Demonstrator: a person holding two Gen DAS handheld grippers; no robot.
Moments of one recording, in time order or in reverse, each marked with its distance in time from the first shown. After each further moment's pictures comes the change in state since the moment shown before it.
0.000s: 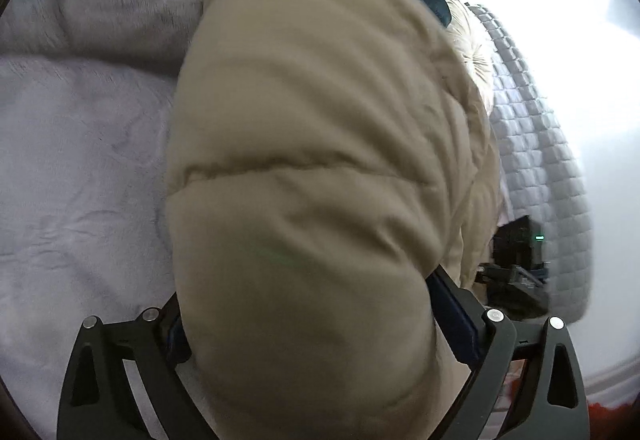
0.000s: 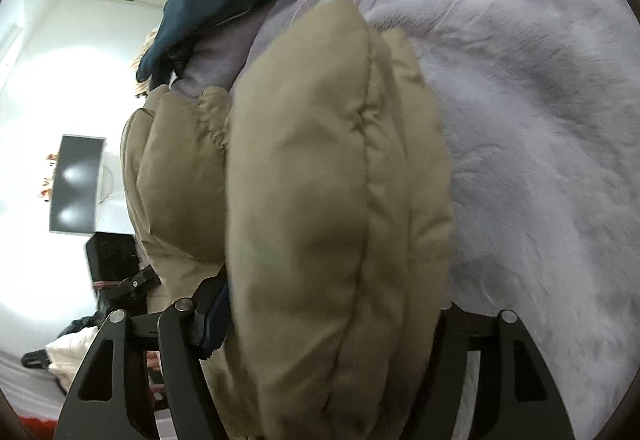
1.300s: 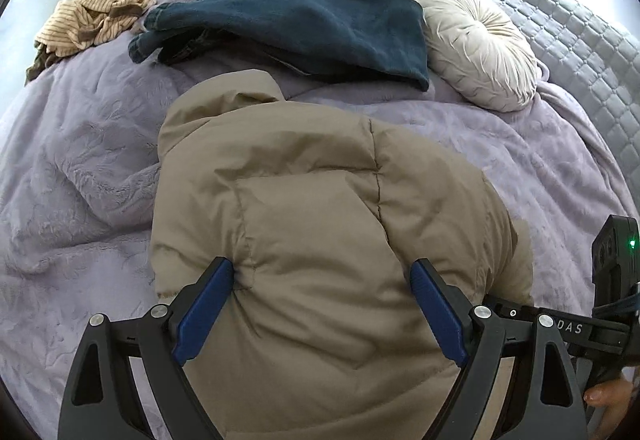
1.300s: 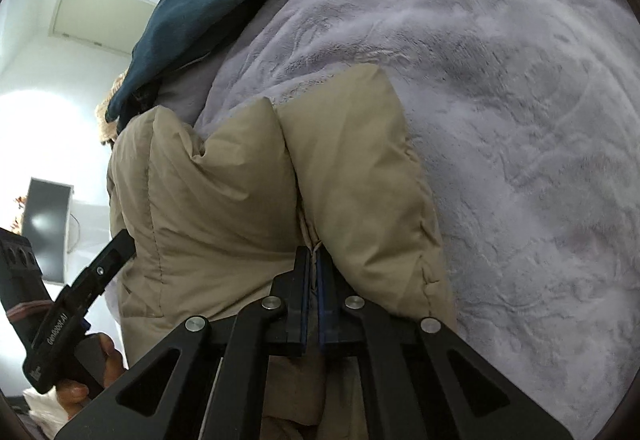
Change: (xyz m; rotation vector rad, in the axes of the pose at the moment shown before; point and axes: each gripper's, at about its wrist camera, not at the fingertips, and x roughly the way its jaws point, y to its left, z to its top) left arm 0.010 -0.143 -0.001 0.355 -0.199 0.513; right arm 0.007 -0.019 -0.016 0.092 -0.183 -0.111
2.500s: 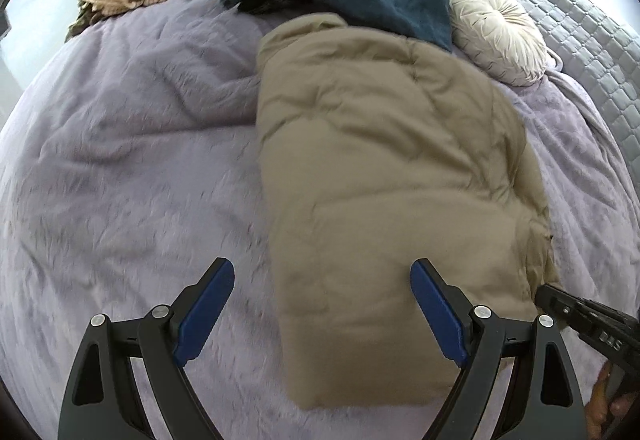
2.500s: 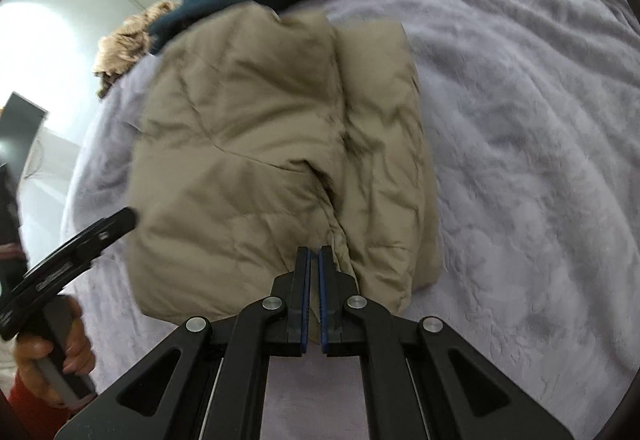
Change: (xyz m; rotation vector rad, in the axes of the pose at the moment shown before) left arm -0.083 0.047 -0.097 -0.085 0.086 0.063; right arm -0.069 0.053 -0.112 -0.240 -0.014 -0.227
